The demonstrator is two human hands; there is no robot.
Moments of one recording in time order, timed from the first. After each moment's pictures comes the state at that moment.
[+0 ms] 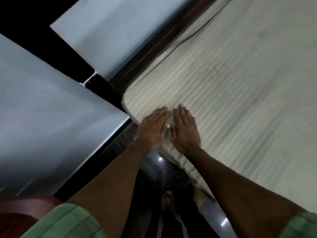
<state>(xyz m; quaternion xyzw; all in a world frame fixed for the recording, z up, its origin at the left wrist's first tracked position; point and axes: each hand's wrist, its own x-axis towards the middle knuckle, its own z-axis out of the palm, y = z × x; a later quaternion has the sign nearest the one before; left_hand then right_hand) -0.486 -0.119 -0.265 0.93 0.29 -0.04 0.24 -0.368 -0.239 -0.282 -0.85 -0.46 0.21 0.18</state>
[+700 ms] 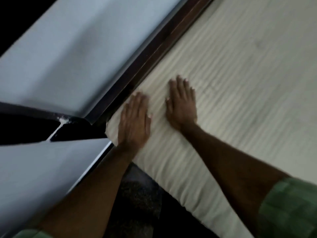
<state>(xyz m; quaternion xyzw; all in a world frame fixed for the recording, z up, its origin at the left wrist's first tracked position) -0.422 -0.020 -0.293 0.93 0.34 0.07 0.11 -0.246 -0.095 -0.305 -0.87 -0.44 0.11 0.16</state>
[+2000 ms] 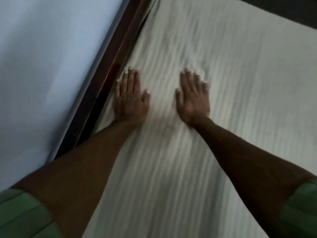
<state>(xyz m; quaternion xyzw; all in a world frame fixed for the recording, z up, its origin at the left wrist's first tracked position) -0.123 0.073 -0.322 0.97 0.24 0.04 0.10 -0.016 -0.115 -0.322 -0.96 -0.26 0.04 0.09</state>
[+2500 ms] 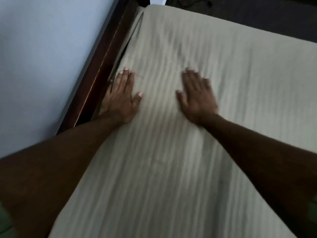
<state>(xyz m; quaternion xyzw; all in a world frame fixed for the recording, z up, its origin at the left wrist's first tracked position) -0.010 0.115 -0.321 0.99 0.14 -0.02 0.08 0.107 -0.139 -0.328 -0.95 -0.30 0.03 0.09</state>
